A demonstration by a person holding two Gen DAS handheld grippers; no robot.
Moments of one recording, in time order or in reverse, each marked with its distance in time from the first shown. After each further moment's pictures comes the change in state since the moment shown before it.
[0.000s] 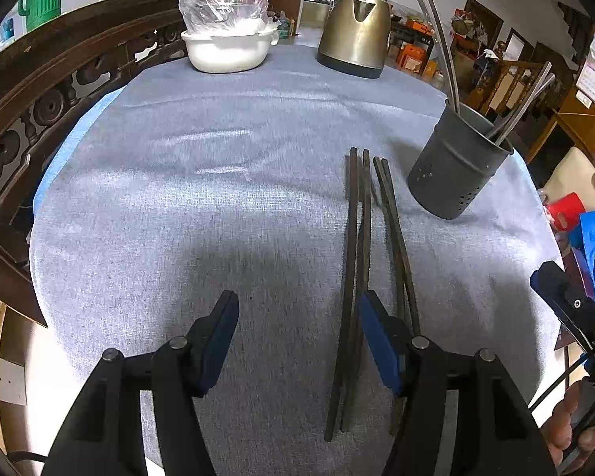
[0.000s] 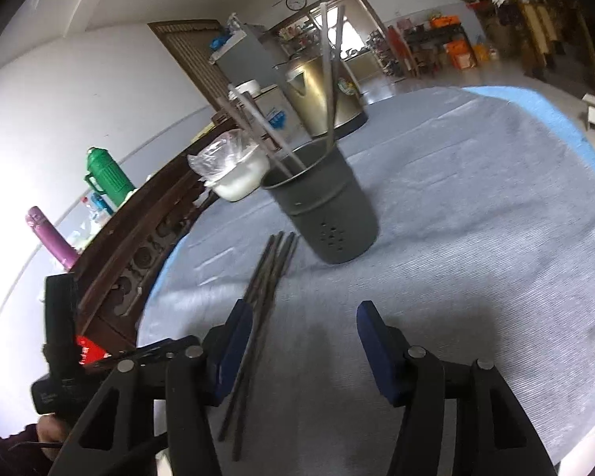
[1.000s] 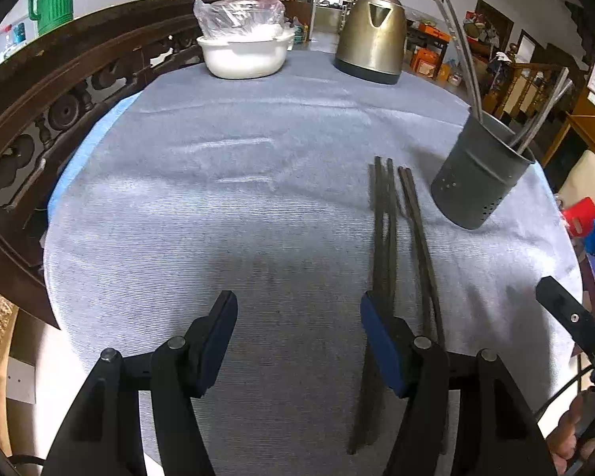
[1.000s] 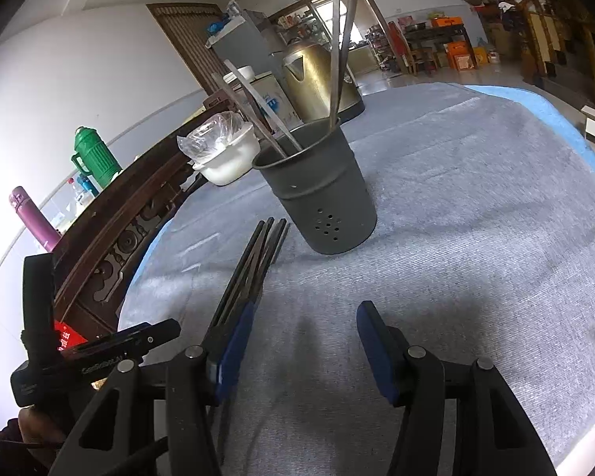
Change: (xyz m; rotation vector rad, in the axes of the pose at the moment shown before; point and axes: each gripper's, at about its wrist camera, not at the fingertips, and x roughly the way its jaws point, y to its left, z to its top) left arm 0.001 0.008 0.002 -0.006 -0.023 0.076; right arm 0.021 0.011 -0.002 -0.043 0.059 -0.031
